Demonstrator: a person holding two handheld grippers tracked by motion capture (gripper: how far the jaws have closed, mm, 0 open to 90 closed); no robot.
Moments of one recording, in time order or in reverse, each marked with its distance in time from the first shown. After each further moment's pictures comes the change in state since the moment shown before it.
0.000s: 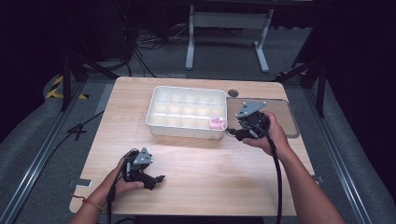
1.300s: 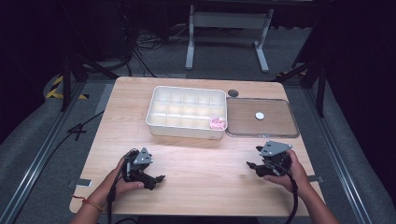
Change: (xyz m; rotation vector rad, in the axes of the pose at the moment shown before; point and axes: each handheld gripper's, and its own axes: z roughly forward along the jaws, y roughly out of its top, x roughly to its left) left arm 0.000 0.000 0.000 0.003 0.001 0.001; right arm 0.035 -0.129 -0.011 -0.013 -0.001 0.061
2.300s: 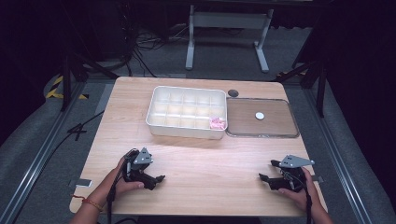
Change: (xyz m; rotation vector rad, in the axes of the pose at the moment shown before) left arm 0.000 0.000 0.001 -0.003 -0.002 -0.003; right arm -0.003 -0.078 -0.006 -0.060 0.020 0.268
